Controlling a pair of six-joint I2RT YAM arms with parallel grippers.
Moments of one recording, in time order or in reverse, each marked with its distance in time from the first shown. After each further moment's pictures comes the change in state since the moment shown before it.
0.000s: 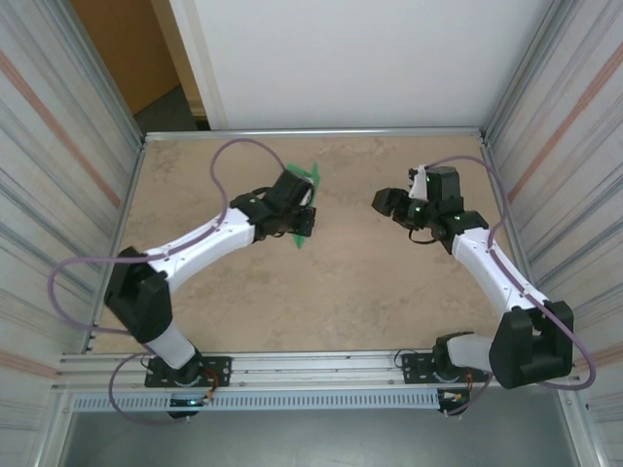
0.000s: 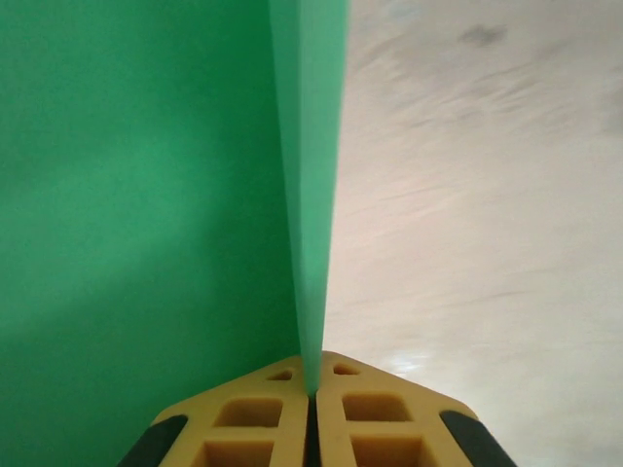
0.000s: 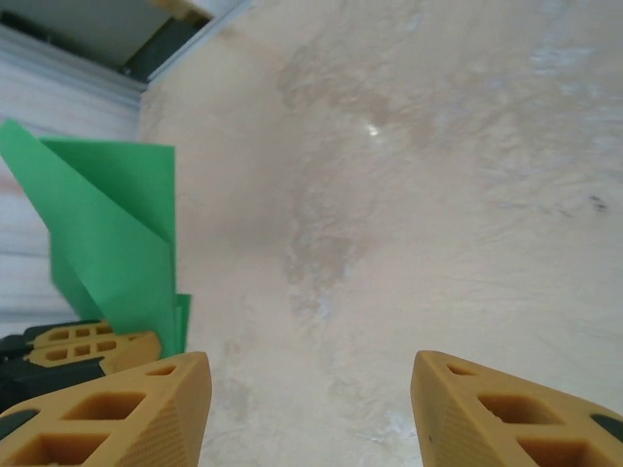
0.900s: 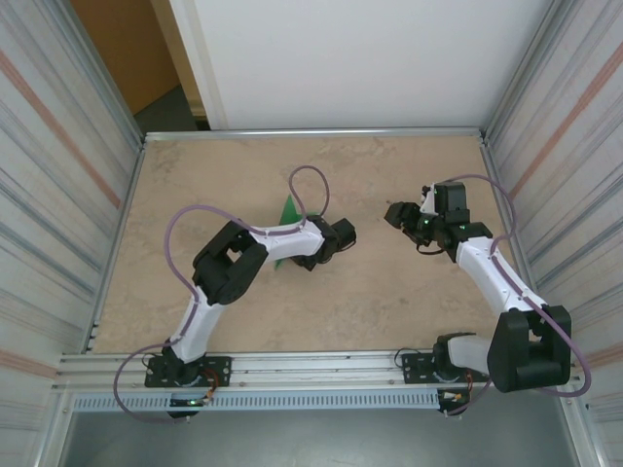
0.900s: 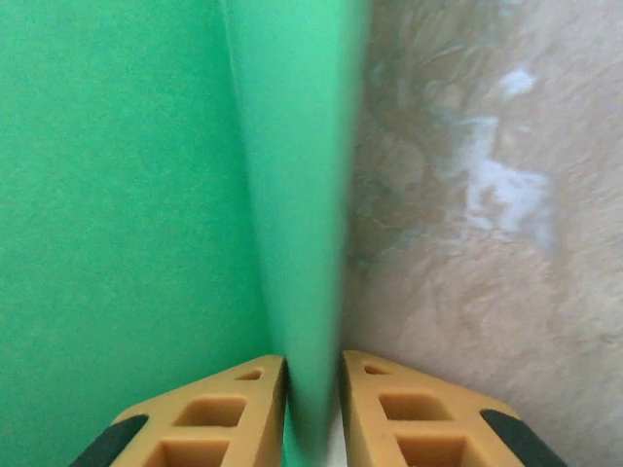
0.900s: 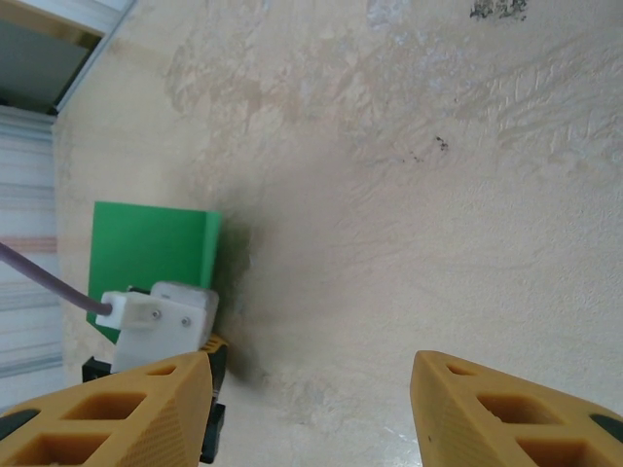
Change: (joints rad) left arm -0.155 0.528 0.179 -0.315 -0.535 -0.007; right arm -0.072 -0.026 -0.105 -0.034 0.051 0.035
